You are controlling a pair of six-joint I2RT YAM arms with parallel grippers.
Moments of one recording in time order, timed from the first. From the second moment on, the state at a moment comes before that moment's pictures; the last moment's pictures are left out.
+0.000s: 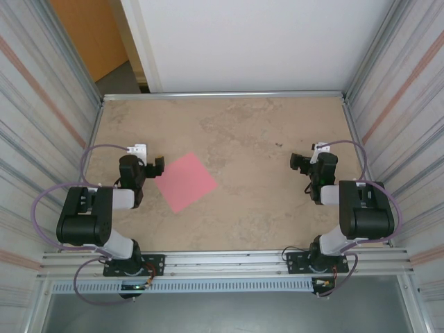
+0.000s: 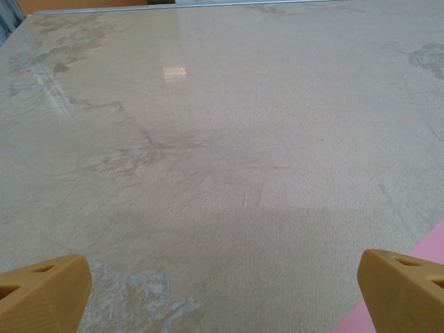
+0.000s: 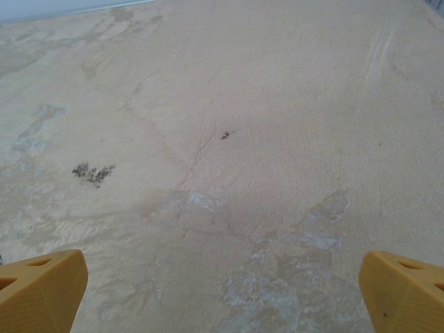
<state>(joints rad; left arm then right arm) -0.03 1.51 0.39 0.68 -0.03 0.03 -0.05 1.54 0.39 0.69 0.00 0.11</state>
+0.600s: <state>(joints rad) -0.03 1.50 0.38 0.70 -0.03 0.03 -0.02 1.51 0.40 0.65 0.02 0.09</state>
